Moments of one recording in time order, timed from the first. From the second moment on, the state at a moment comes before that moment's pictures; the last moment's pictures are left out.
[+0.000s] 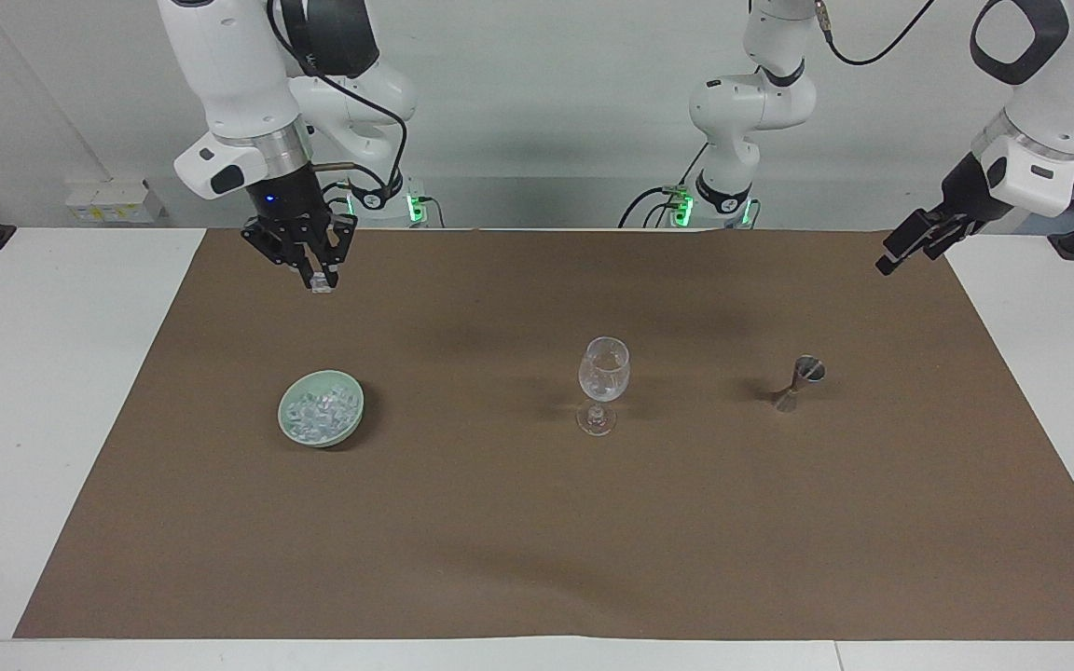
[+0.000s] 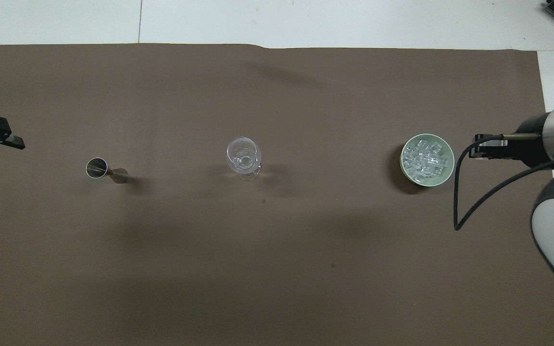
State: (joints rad) left arm 0.04 -0.03 0.02 -1.60 -0.12 1.53 -0.22; right arm 0.01 -0.05 0.16 -1.72 0.02 1.79 0.14
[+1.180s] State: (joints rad) left arm 0.04 -0.07 -0.08 -1.60 -0.01 1.45 -0.04; right arm 0.22 0.27 0.38 -1.43 0.04 1.98 0.81
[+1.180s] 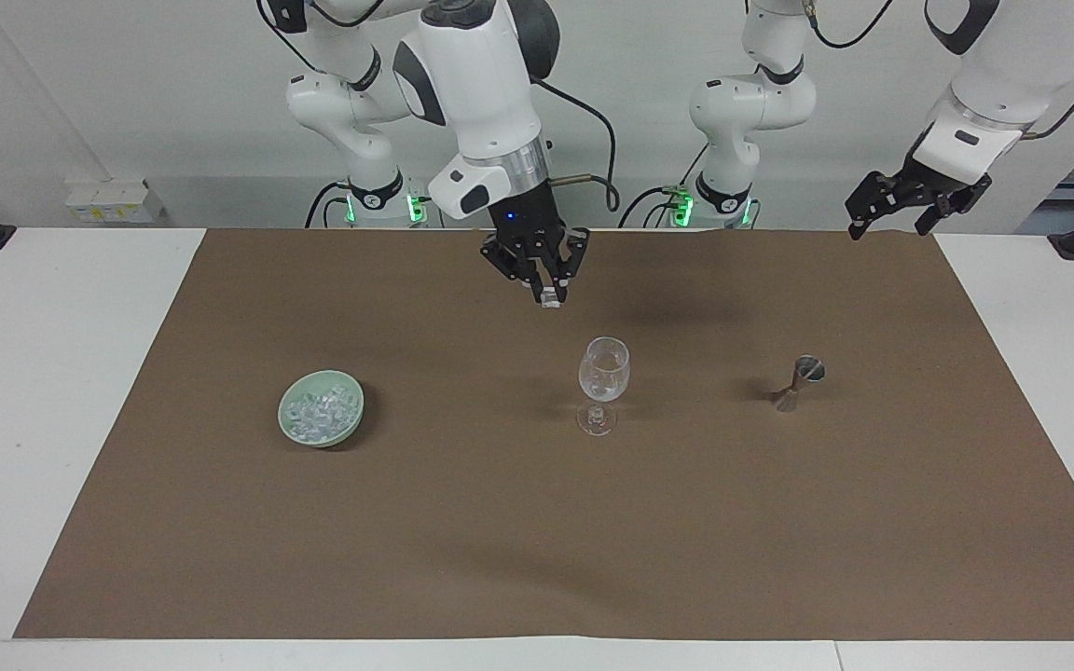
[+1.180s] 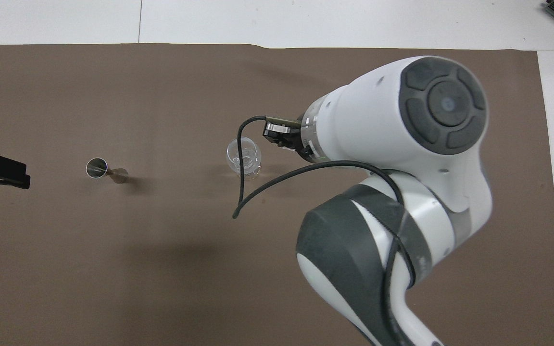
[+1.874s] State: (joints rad) left arm 0.05 -0.09 -0.07 -1.60 -0.05 1.41 -0.04; right arm 0.29 0.38 0.38 -1.43 0.00 2.10 0.81
